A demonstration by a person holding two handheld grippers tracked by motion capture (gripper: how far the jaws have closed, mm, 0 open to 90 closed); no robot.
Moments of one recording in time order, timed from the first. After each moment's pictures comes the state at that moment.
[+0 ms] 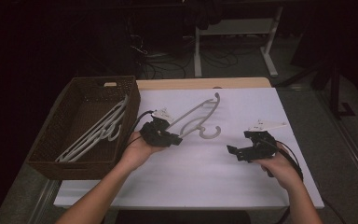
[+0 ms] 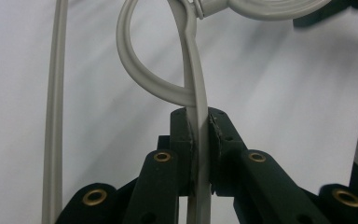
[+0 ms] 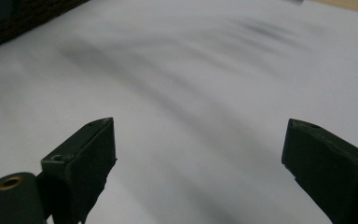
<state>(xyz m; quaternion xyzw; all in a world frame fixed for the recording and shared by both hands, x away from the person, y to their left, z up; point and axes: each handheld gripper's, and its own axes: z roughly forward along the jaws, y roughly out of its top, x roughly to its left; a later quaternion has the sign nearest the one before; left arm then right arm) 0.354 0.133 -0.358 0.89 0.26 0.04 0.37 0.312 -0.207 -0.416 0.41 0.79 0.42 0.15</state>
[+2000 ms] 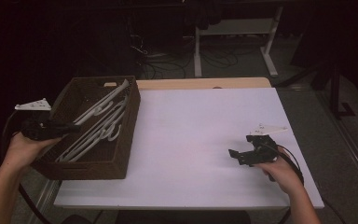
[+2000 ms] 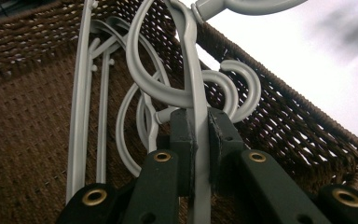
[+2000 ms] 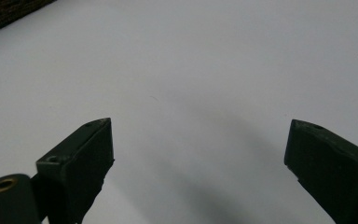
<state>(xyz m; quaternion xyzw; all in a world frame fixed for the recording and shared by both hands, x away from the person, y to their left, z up) 0.339 0.414 -0.313 0.83 0.37 0.11 0.39 0.310 -0.212 -0.427 0.42 0.79 0.42 0.15</state>
